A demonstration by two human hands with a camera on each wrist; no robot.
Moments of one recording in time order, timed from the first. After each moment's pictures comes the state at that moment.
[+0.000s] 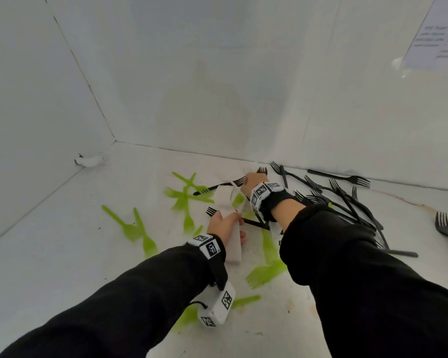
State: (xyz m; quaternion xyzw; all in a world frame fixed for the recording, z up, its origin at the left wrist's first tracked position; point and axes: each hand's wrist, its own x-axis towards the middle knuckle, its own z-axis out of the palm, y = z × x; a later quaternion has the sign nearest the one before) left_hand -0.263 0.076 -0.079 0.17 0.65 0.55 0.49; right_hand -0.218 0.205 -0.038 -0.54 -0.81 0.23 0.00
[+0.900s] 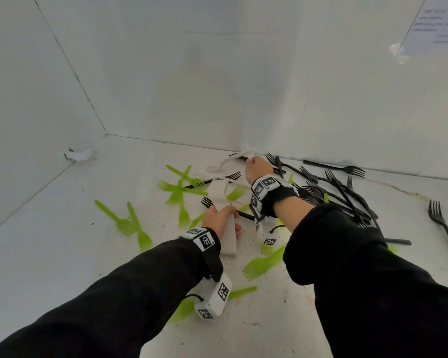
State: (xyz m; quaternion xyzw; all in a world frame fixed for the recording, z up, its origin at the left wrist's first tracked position) left_hand -0.266 0.078 -0.086 0.16 0.65 0.56 0.50; right_hand -0.206 0.204 -0.033 -0.60 -0.69 0.37 0.20
